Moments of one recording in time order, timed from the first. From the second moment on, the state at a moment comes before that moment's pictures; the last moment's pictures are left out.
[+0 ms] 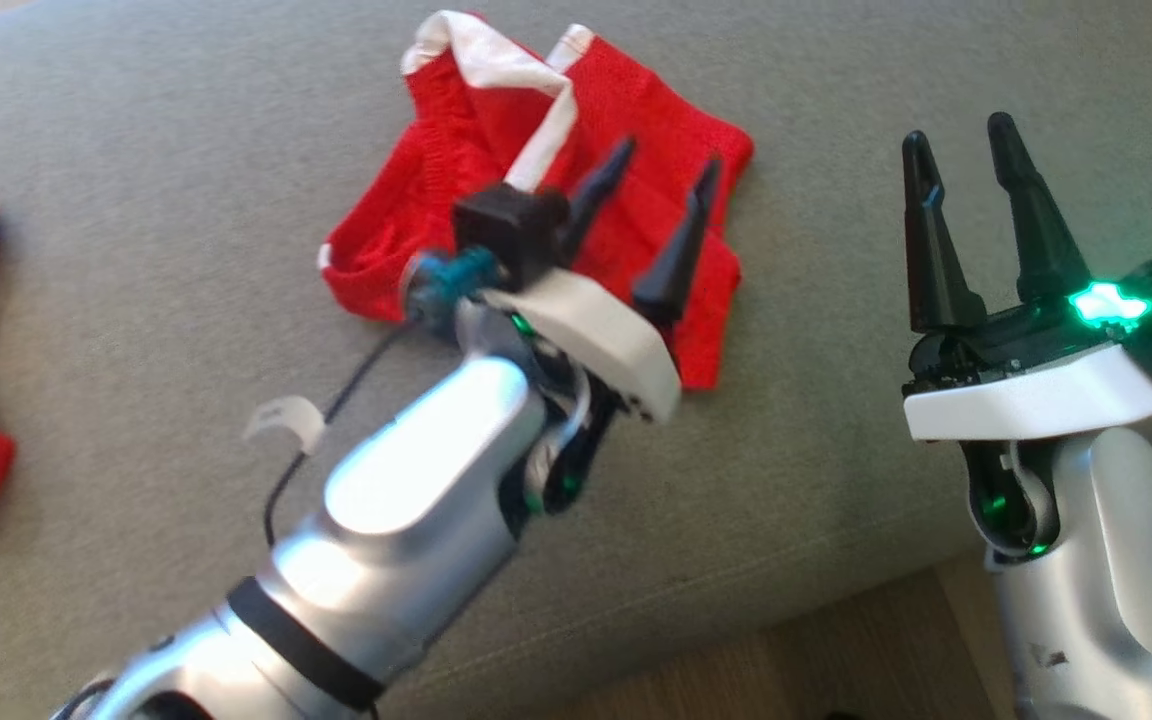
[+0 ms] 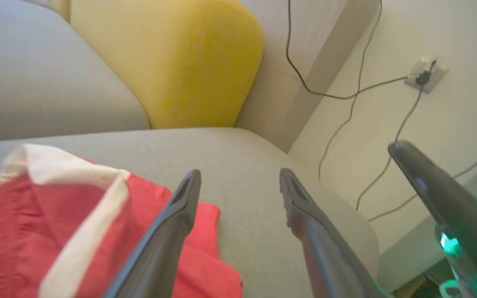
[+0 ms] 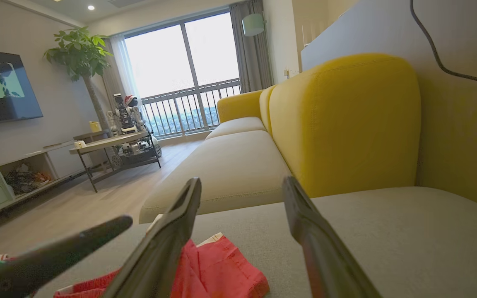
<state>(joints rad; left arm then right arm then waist) -0.75 0.05 -0.94 0.36 -0.80 0.22 -0.24 -0.34 -0.05 0.03 0.06 0.32 0.13 -0.25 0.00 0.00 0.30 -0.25</state>
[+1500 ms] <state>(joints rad) -0.13 0.05 -0.22 0.02 -0.18 -0.02 -0.26 -0.35 -0.05 0.15 0.52 -0.04 0.13 -0.20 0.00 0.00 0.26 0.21</state>
